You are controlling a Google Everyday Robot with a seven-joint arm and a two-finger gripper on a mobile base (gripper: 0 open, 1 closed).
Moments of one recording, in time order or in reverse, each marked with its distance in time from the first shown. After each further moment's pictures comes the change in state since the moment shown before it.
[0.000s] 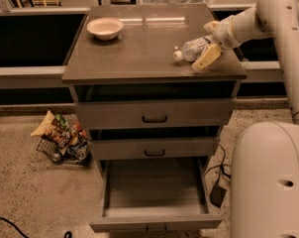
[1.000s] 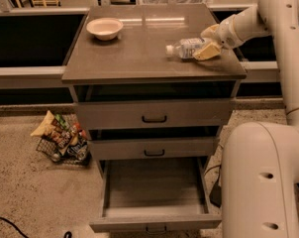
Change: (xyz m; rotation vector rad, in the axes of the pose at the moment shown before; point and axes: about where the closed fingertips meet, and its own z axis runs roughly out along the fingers) arm 0.011 0.000 0.001 -0.035 0.042 0.043
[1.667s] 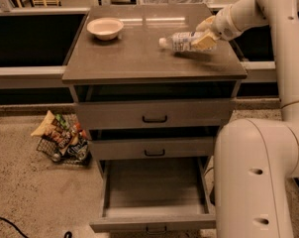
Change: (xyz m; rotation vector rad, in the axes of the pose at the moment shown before) arm -0.033 -0.005 -0.019 0.020 -0.004 -0.055
